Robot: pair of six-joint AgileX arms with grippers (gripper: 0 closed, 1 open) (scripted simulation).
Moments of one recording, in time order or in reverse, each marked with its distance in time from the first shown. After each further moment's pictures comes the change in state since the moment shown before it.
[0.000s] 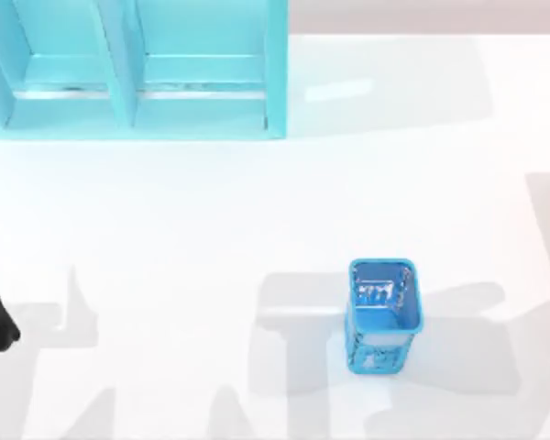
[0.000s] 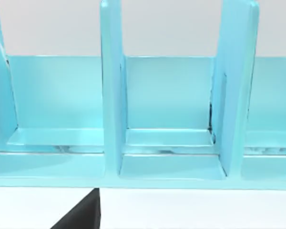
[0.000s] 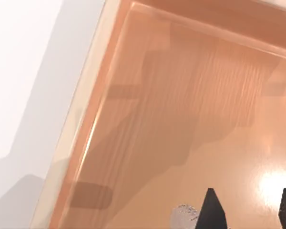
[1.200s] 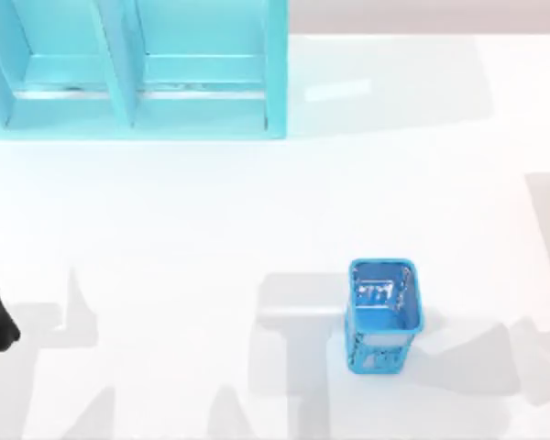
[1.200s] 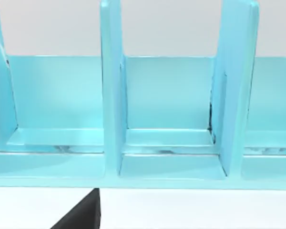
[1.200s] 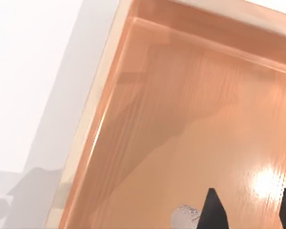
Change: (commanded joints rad) left arm 0.000 0.000 0.000 0.000 0.000 0.000; right arm -0.043 -0.016 0.239 -0.268 -0.019 -0.041
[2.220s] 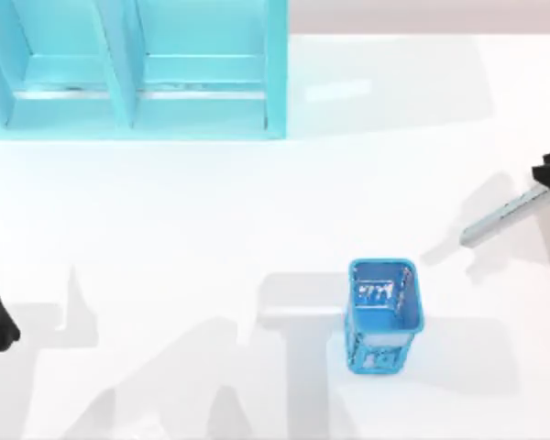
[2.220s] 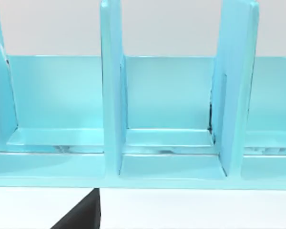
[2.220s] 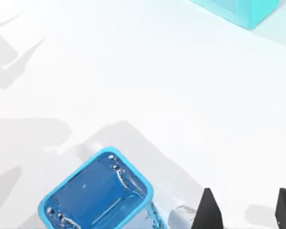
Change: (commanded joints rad) left arm 0.000 0.000 0.000 0.000 0.000 0.000; right arm 0.467 -0.197 -0.494 0.552 -0.482 0.268
